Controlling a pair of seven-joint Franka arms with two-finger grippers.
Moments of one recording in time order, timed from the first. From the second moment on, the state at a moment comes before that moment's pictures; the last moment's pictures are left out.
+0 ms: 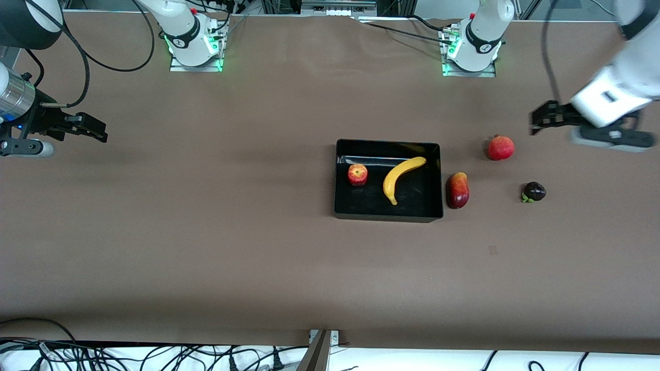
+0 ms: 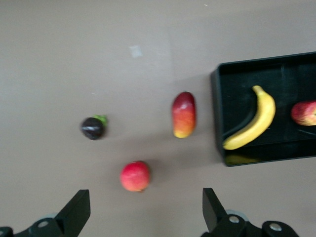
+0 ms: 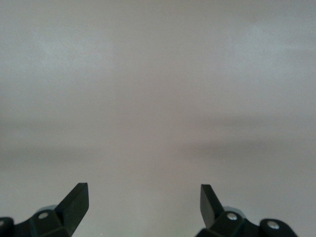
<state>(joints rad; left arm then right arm) 0.09 -0.04 -0.21 -1.79 -0.01 1.70 0.00 0.01 0.03 0.00 -1.70 -0.04 1.67 0.02</state>
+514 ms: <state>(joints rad) -0.02 0.06 -0.42 -1.89 -0.07 1.98 -0.36 0.01 0.03 0.00 -1.70 -0.04 1.67 0.02</state>
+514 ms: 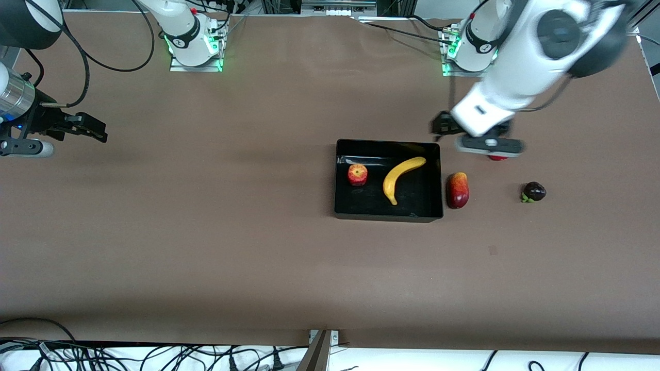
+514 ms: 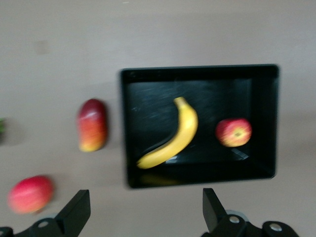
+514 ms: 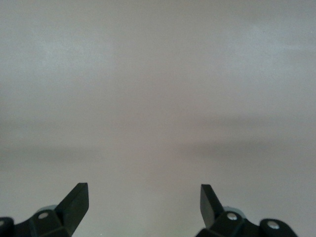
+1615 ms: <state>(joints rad) -0.36 0.54 -0.32 -1.92 -0.05 2.51 -0.57 0.01 0.03 0.00 -1.70 -0.04 1.67 0.02</state>
